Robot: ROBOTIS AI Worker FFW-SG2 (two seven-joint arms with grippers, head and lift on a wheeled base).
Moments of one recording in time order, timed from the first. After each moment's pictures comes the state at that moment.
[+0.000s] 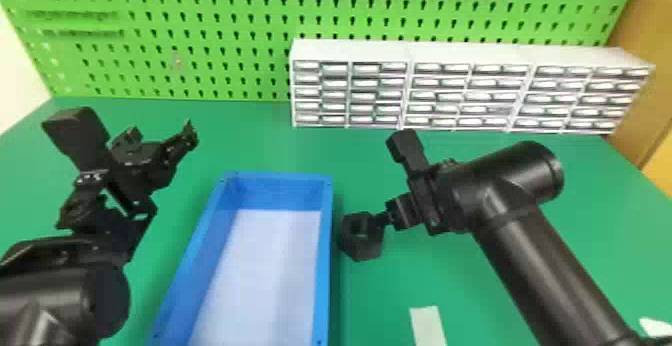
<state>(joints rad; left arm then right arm) -0.10 0.10 0.13 -1.74 0.26 0.25 -0.09 -0.58 -0.08 0.35 -1.33 -0.01 1.21 0.40</state>
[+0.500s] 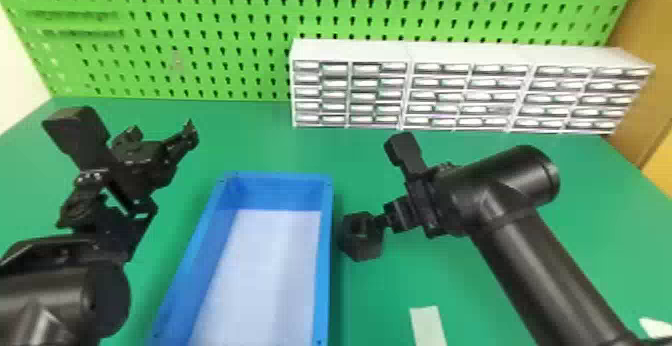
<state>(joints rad) -0.10 0.10 0.13 -1.74 0.26 0.25 -0.09 -0.58 -0.07 0.36 -1.30 -0.01 1.18 0.40</state>
